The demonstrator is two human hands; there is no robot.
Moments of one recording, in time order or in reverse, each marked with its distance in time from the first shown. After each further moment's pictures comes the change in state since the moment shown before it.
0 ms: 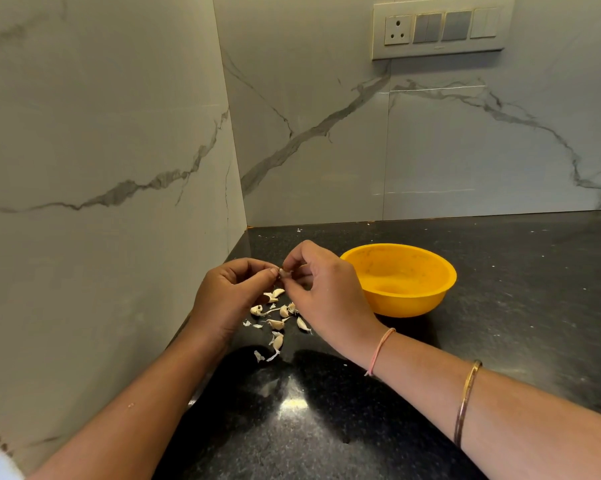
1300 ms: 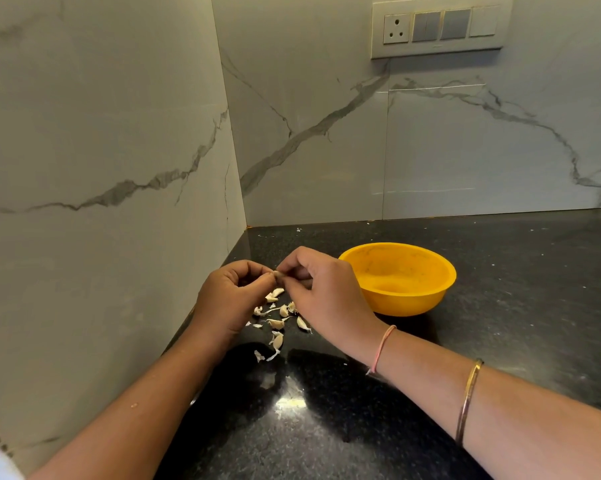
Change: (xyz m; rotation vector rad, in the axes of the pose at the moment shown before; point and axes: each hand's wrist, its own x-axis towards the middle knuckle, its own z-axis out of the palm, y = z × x) left_hand 0.001 -0.003 0.000 0.180 0.039 0.030; right_hand 0.001 -0.004 -0.004 0.041 -0.080 0.056
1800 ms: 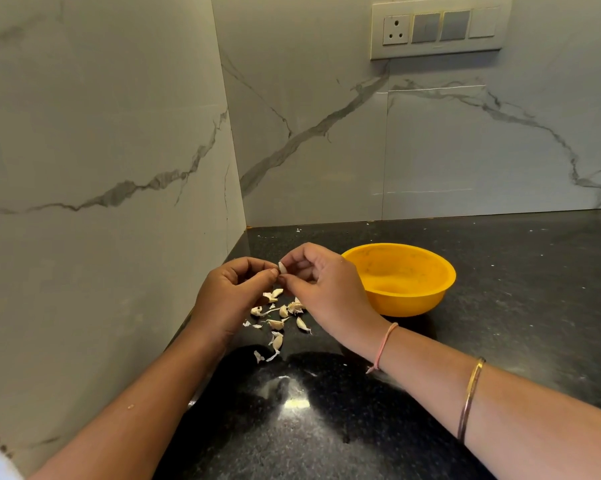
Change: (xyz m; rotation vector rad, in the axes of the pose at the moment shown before) left_hand 0.000 0.002 -0.001 -0.152 -0.057 -0.029; right_hand 0.003 0.002 0.000 0.177 0.017 0.123
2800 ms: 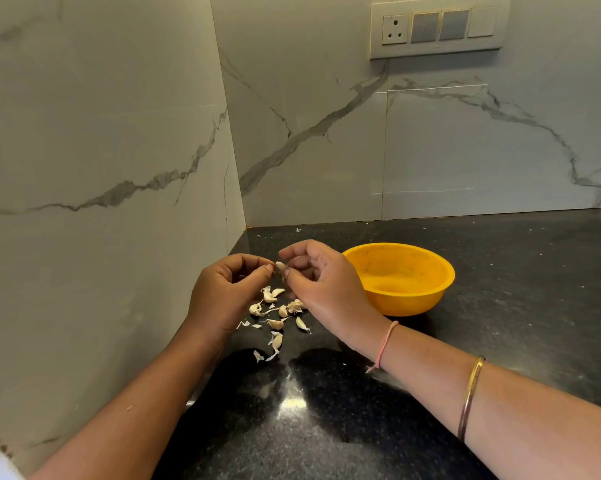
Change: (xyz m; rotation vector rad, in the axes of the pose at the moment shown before) left_hand 0.000 0.001 -0.002 0.043 0.066 0.055; right_hand 0.000 -0.002 -0.001 0.076 -0.006 0.064
